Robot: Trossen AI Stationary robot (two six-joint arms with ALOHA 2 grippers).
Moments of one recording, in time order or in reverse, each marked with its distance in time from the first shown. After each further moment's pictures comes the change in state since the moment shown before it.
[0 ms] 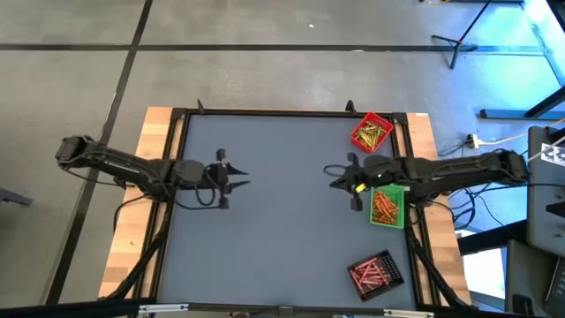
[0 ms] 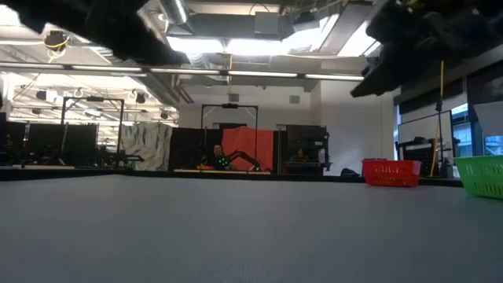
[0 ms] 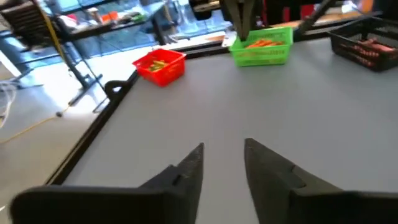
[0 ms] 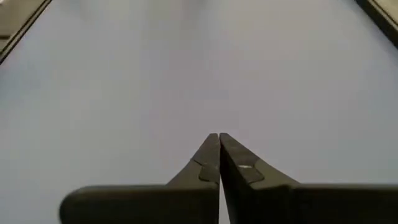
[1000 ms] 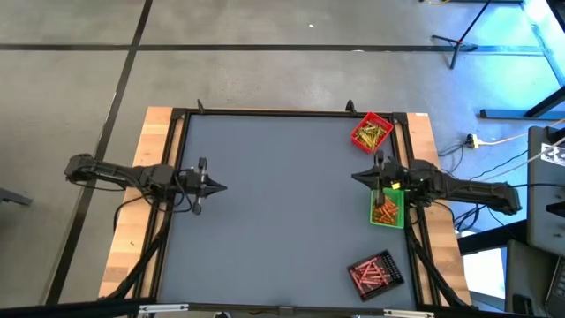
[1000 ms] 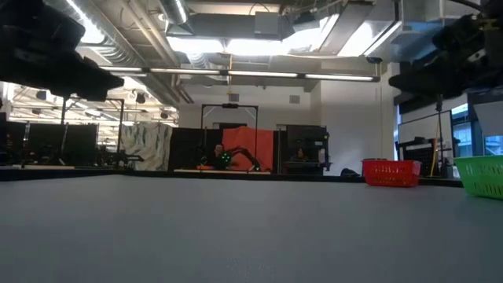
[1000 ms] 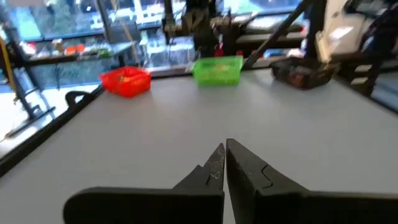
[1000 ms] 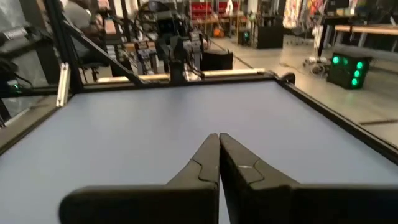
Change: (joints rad) left arm -0.006 -0.735 -0.441 -0.090 0.177 -0.053; right arm -0.127 -0.814 -0.480 0.174 -0.035 0.027
